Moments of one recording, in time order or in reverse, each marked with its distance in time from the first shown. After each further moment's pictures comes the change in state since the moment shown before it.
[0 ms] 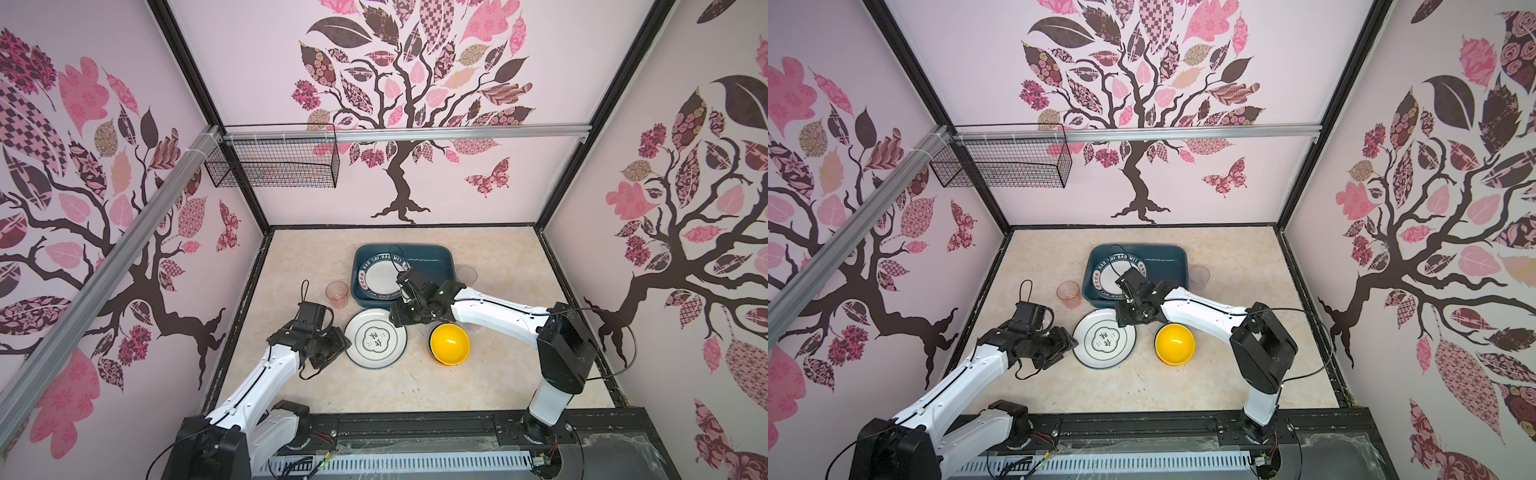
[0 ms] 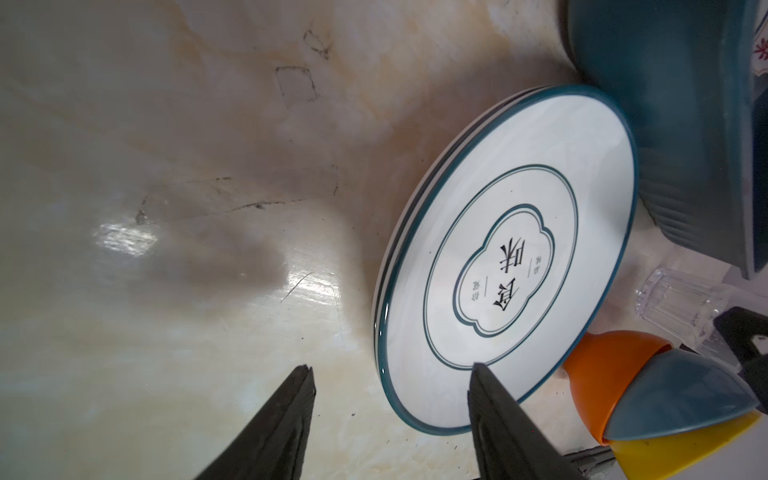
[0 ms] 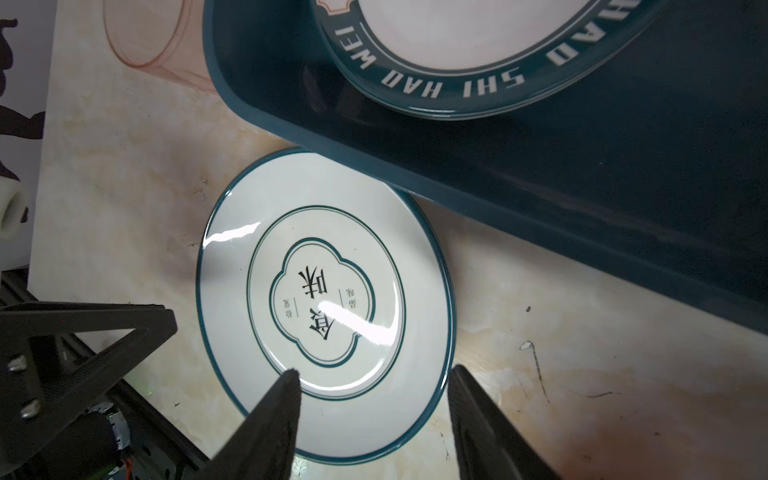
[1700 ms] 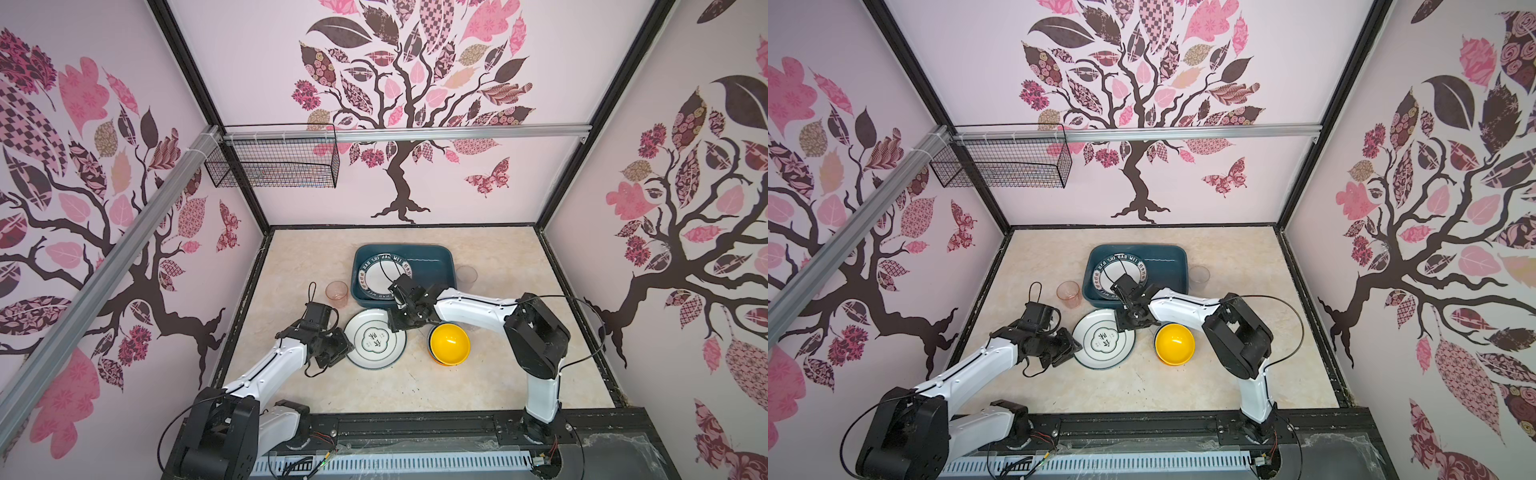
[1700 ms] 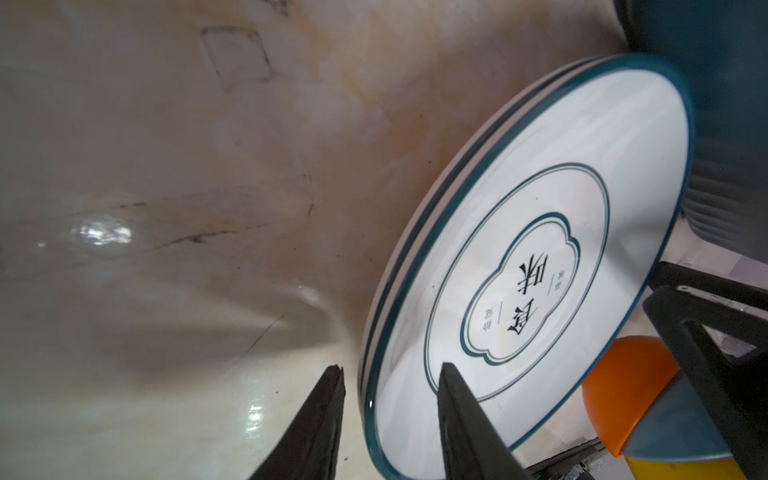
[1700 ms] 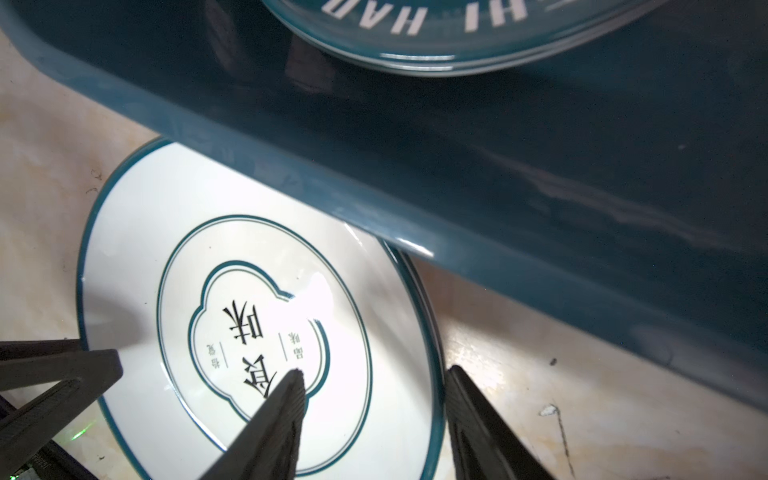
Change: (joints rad) left arm -0.011 0.124 -0.035 0.133 0.052 0.005; right arm 0.000 0.156 0.030 0.027 0.003 -0.005
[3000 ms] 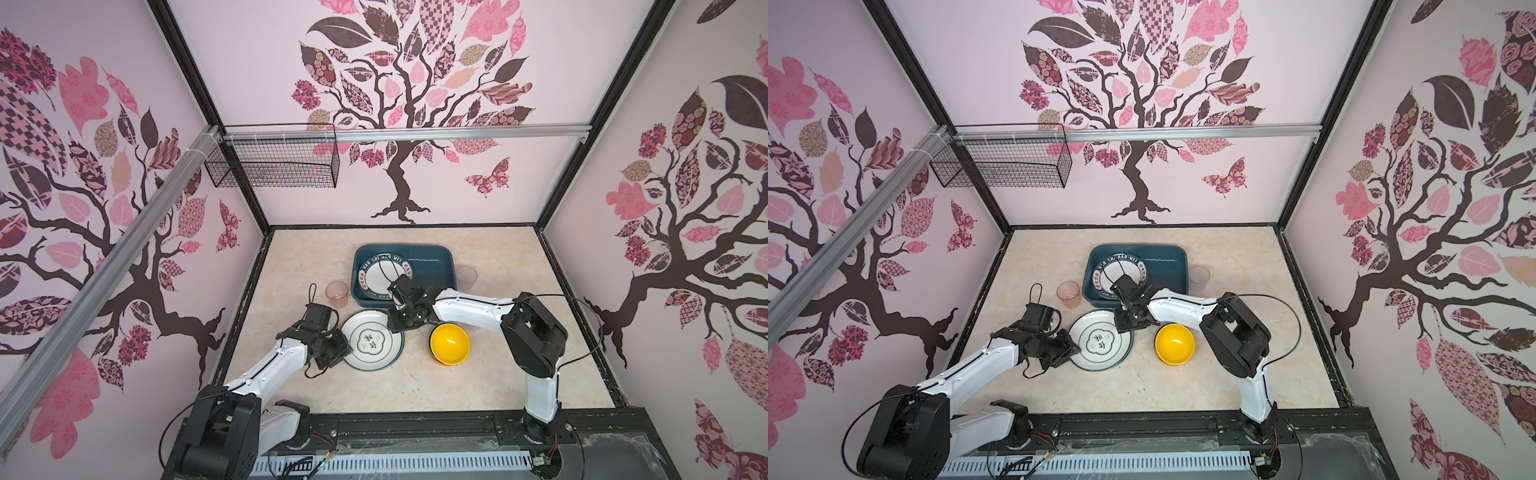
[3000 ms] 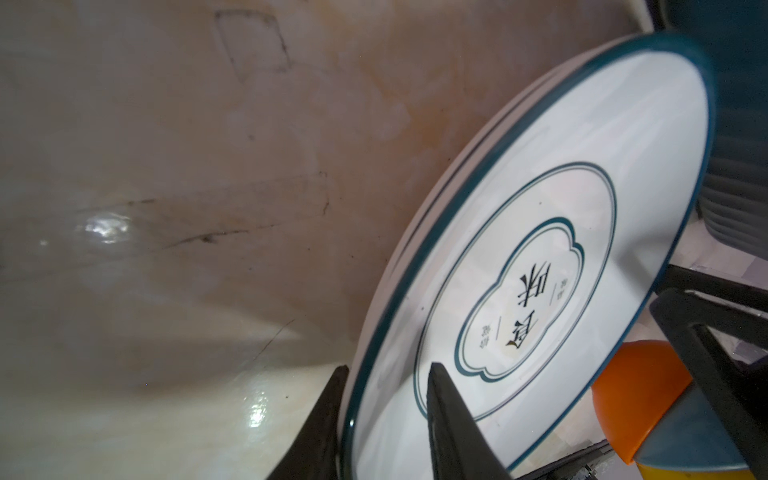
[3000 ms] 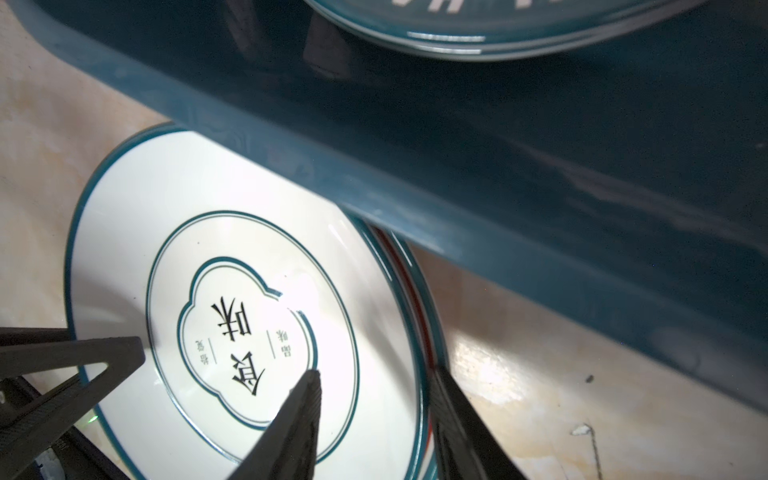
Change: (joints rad) left arm 0.000 0.011 -0.013 0.007 -0.002 0.000; right arm 0.000 0.019 0.000 0.024 -0.051 -0.008
